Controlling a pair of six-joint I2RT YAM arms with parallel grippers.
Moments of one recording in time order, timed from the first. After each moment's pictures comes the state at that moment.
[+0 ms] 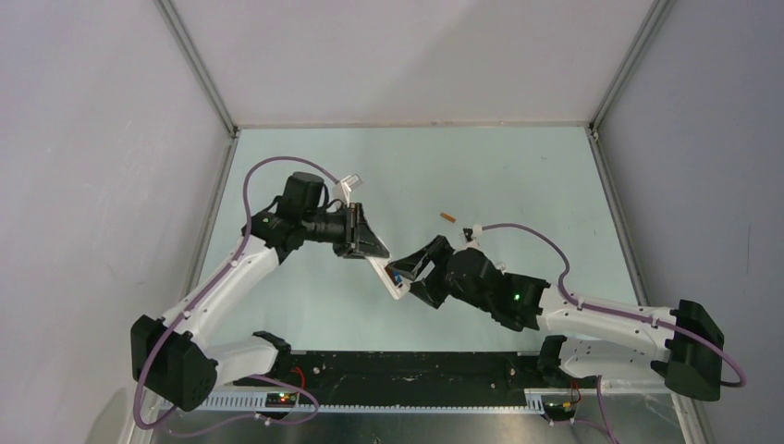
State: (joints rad) left arm -0.45 1.17 0.98 -0.57 0.81 -0.66; right arm 1.14 1.05 0.69 -0.10 0.23 1.61
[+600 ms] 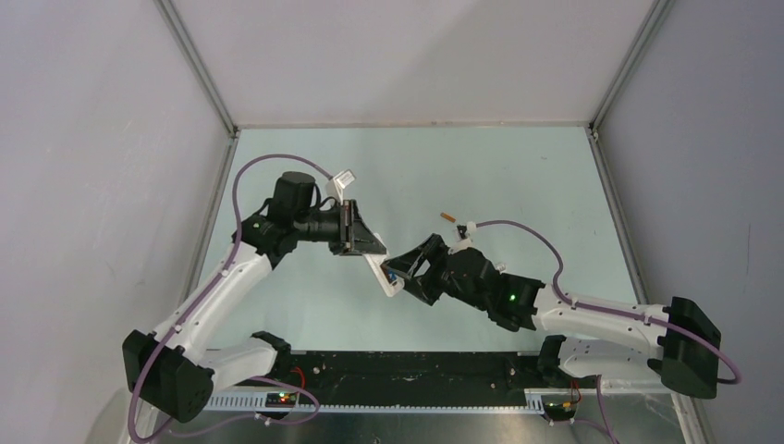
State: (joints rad) left arm -0.44 1.11 0.98 -0.55 0.81 -0.66; right arm 1.13 1.08 0.67 0.04 0.20 1.56
